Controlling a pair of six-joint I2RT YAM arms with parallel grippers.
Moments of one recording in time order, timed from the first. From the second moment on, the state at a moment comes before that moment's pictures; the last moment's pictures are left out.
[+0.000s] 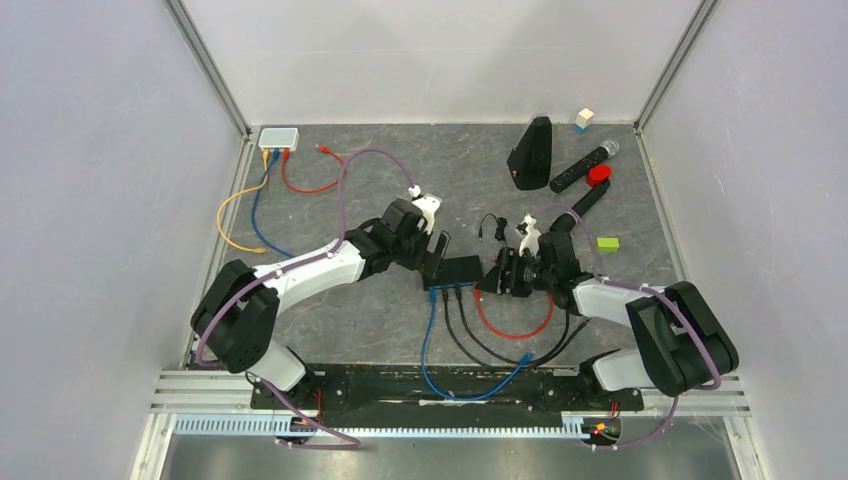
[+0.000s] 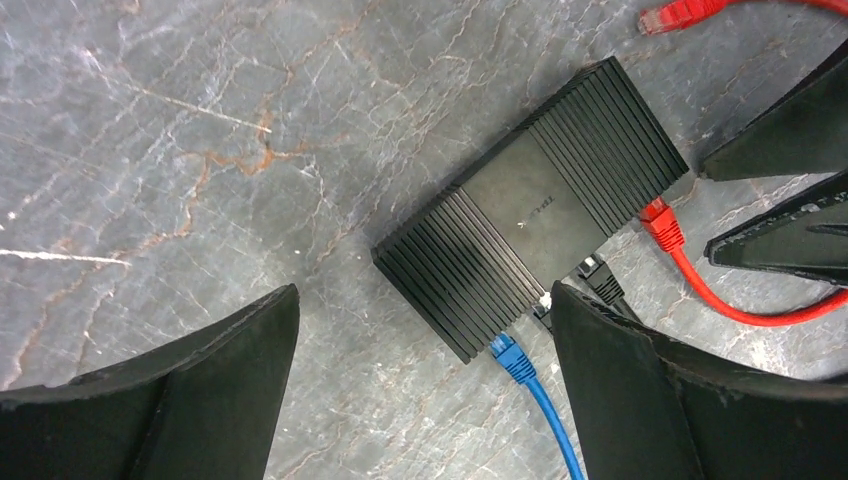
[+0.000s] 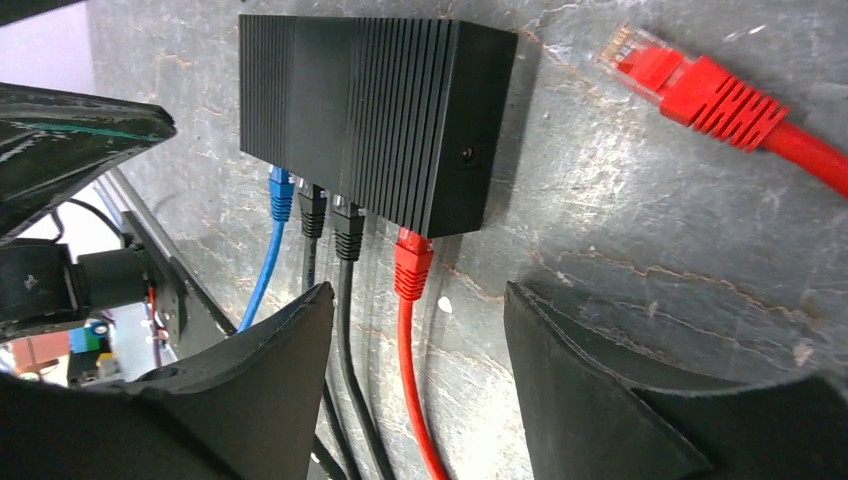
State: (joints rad) left arm -0.73 1.53 0.95 -0.21 -0.02 -0.18; right arm 0.35 1.39 0.40 0.26 -0.54 0.53
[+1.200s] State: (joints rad) left arm -0.69 1.18 0.76 -0.02 -0.16 -0.51; right arm 0.35 1.05 0.34 0.23 -0.32 0.51
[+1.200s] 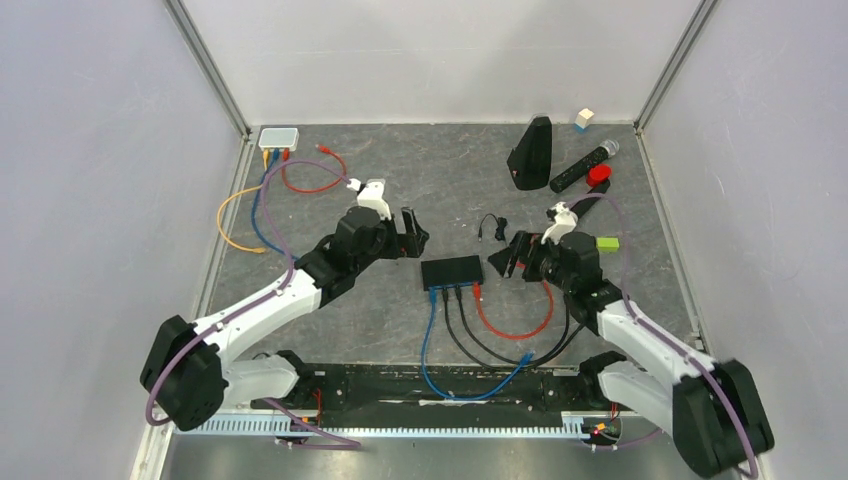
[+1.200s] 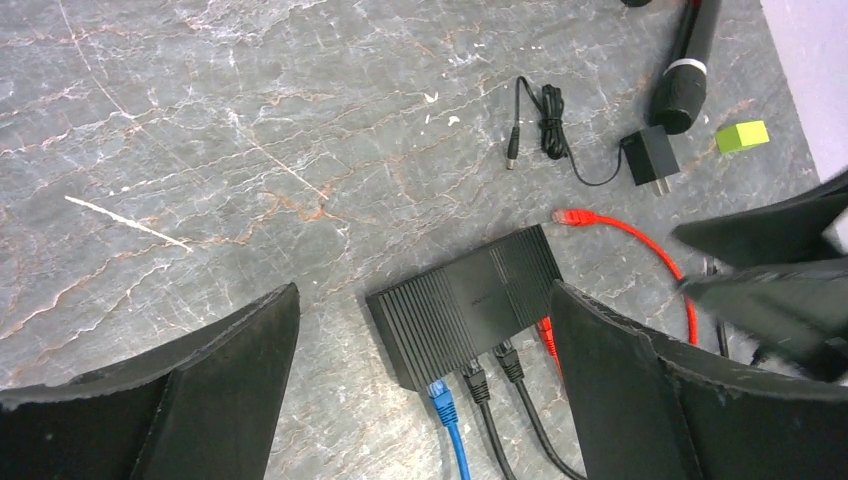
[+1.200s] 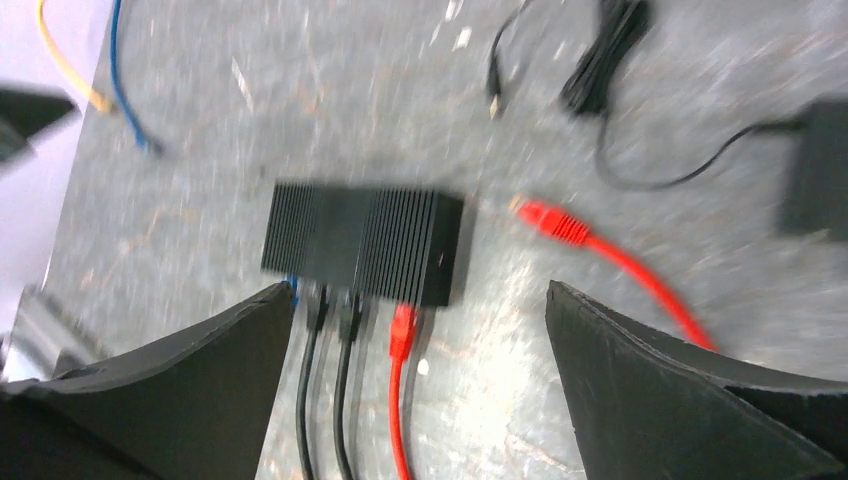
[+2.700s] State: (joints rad) left arm -0.67 1.66 0.80 0.05 0.09 -0.79; right arm 0.41 1.44 0.32 0.52 -0.47 0.81
